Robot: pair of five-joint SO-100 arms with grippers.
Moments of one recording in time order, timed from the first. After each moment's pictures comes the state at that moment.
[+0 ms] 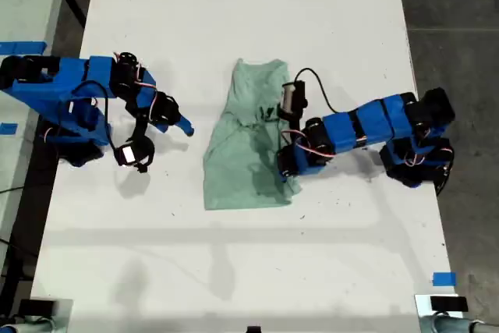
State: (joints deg) arm 0 4.2 112.9 109.9 78.6 6.9; arm 1 -8.3 81.1 83.2 76.0 -5.1
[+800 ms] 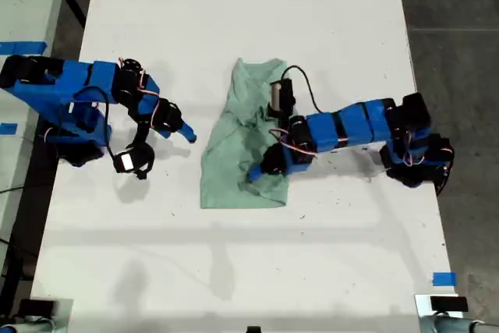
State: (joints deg) arm 0 9.1 111.1 106.5 77.4 5.6; arm 1 -7.0 72.2 65.1 91.1 -6.9
